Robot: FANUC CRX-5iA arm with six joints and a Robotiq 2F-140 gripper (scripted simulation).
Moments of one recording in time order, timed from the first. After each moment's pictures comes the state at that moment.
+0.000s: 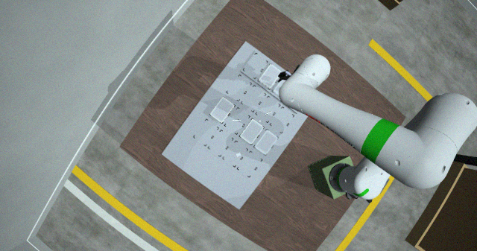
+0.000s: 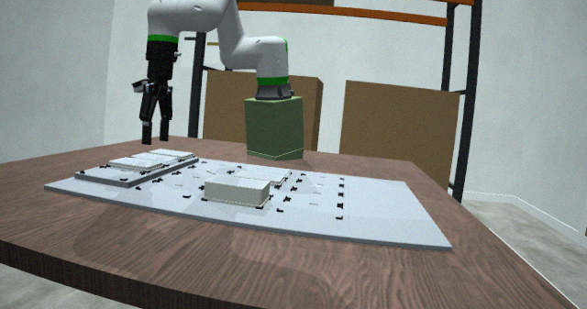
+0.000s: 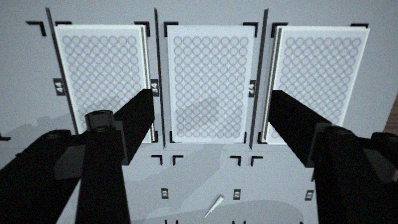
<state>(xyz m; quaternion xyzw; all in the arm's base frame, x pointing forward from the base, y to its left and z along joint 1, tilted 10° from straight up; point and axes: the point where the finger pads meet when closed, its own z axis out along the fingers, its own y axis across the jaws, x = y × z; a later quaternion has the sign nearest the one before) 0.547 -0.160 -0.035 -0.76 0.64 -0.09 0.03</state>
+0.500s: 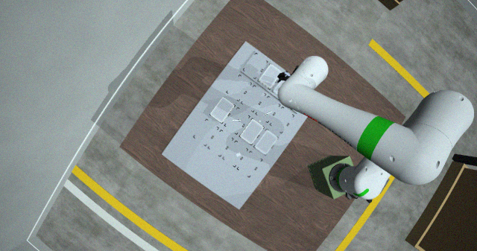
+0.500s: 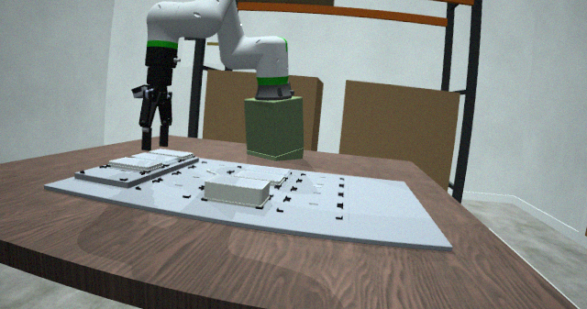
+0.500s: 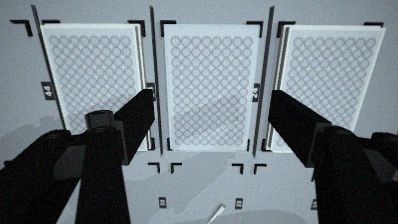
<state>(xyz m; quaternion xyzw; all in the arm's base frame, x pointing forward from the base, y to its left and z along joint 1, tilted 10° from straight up) 0.549 -0.162 -0.052 -0.76 0.64 -0.09 0.03</state>
